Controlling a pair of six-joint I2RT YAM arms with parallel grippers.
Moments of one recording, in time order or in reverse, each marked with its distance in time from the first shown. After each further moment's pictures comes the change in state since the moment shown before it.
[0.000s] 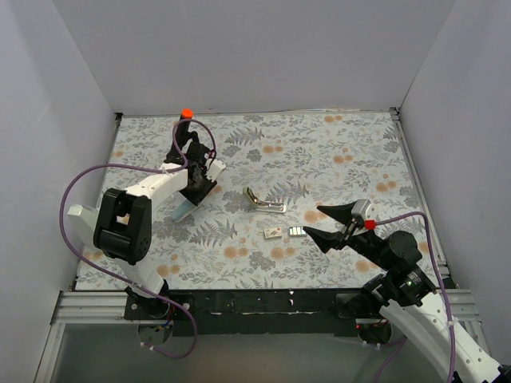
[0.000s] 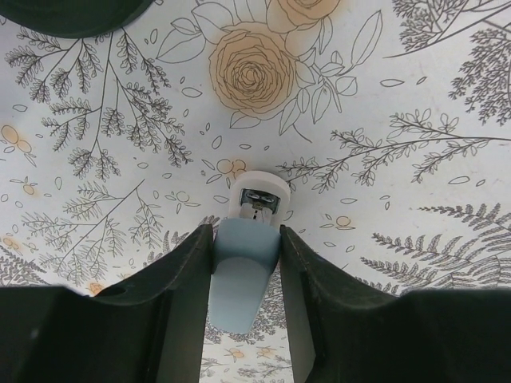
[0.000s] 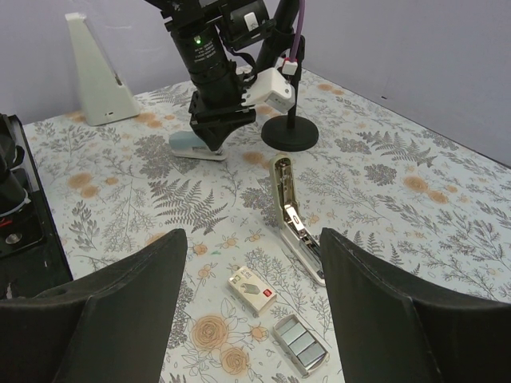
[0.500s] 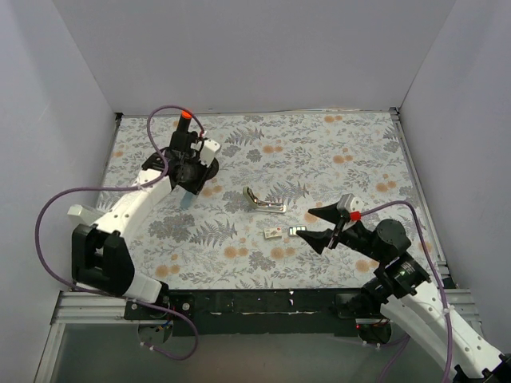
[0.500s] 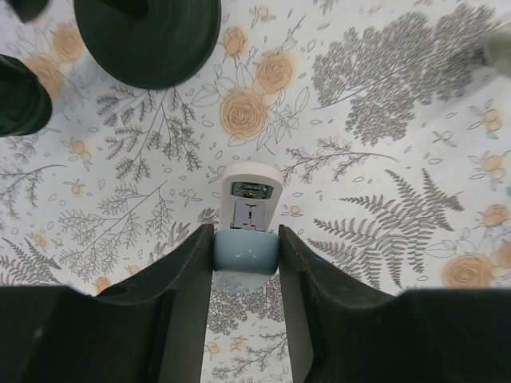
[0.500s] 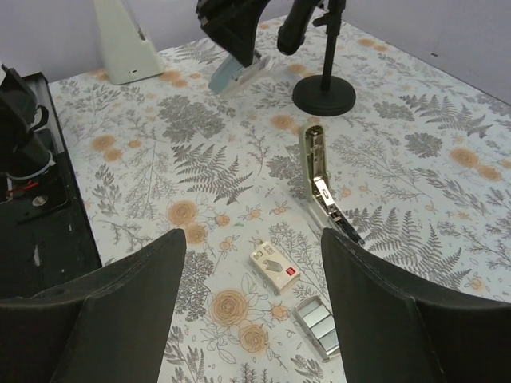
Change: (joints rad) left arm 0.000 -0.216 0.041 -0.037 0.123 -0.093; right arm 0.000 0.121 0.019 -0.009 -0.068 -0.003
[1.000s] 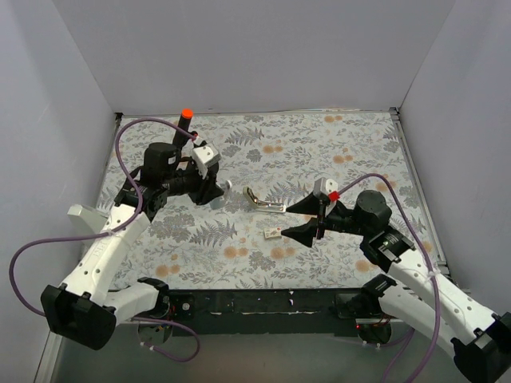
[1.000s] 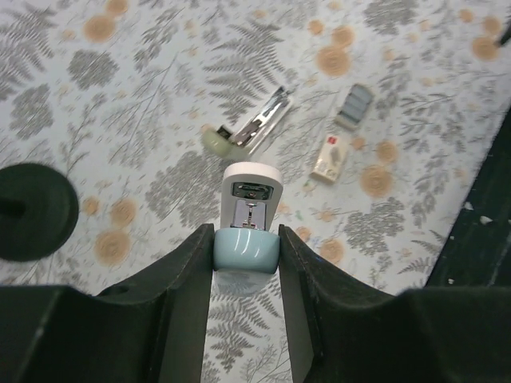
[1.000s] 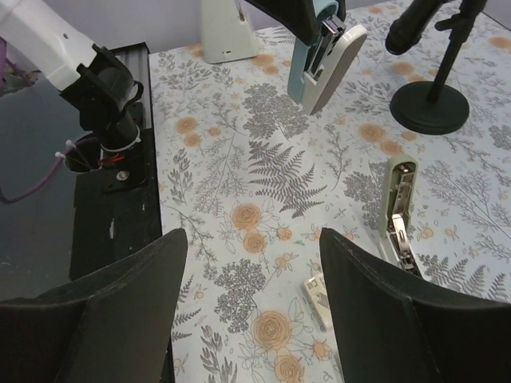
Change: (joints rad) left arm -0.005 -0.398 -0.135 0.140 0.539 0.013; right arm 0.002 0.356 0.172 0.089 -0.298 -0.008
